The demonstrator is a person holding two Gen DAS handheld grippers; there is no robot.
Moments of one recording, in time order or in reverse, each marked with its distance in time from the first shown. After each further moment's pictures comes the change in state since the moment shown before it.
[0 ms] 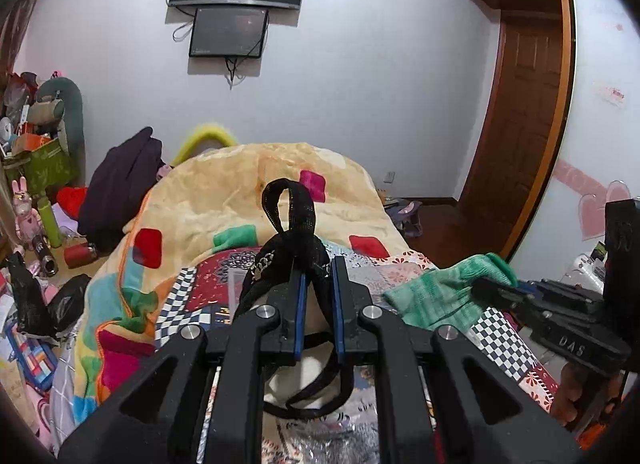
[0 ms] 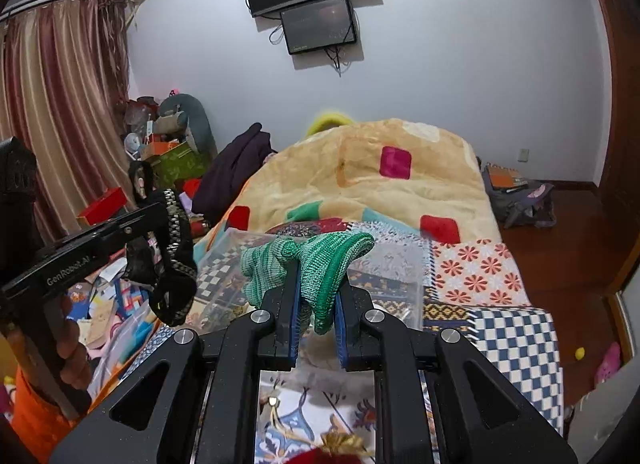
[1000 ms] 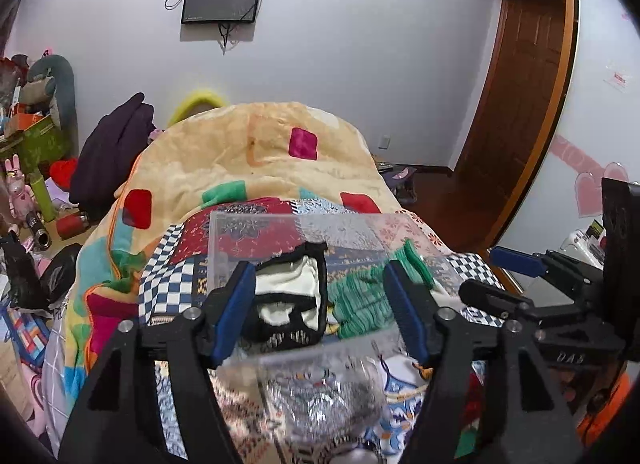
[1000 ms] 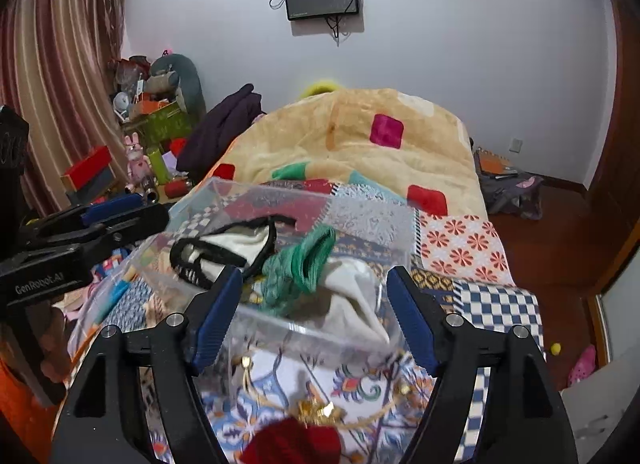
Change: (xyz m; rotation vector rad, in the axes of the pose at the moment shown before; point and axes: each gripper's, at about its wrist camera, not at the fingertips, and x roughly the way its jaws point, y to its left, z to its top) left arm -0.003 -0.014 -0.032 -0.003 0.118 -0.016; right arm -0.005 -0.001 -0.017 -0.069 0.125 -0.061
